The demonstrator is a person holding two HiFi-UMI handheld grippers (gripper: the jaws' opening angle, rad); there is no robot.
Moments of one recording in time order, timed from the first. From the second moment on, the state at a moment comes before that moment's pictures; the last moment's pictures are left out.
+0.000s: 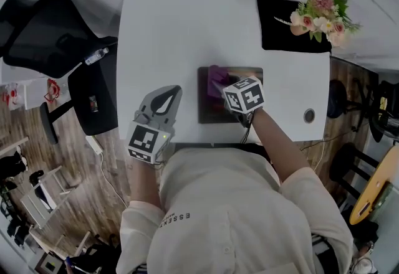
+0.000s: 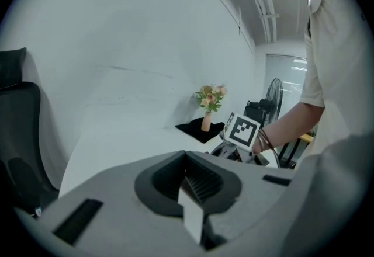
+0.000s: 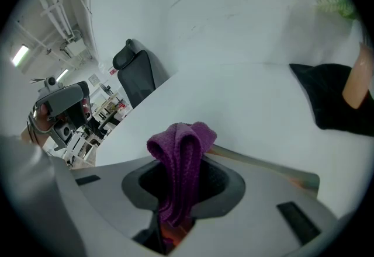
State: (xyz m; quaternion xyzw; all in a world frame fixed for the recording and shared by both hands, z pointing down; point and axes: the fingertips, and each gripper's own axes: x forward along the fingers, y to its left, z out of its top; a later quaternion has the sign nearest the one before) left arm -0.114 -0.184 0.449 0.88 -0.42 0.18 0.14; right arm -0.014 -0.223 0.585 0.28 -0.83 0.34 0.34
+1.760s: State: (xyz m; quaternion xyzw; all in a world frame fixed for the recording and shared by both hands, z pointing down) left arm -0.003 -0.156 0.452 0.90 -0.39 0.17 0.11; right arm 0.116 -0.209 0.529 0.33 -0.84 0.29 0.31
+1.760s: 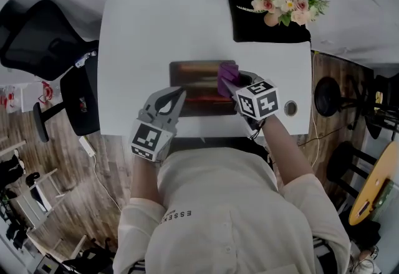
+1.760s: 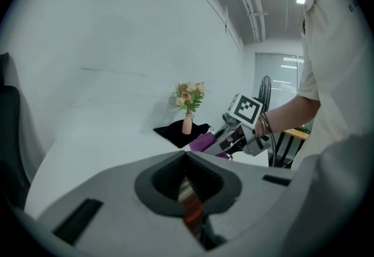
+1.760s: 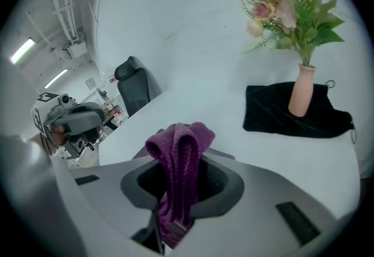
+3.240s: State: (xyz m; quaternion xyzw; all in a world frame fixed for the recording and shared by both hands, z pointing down) left arm -0.128 -0.126 0.478 0.88 -0.40 0.18 0.17; right arm -0.019 -0.167 0.590 0.26 -0.83 0.37 0.33
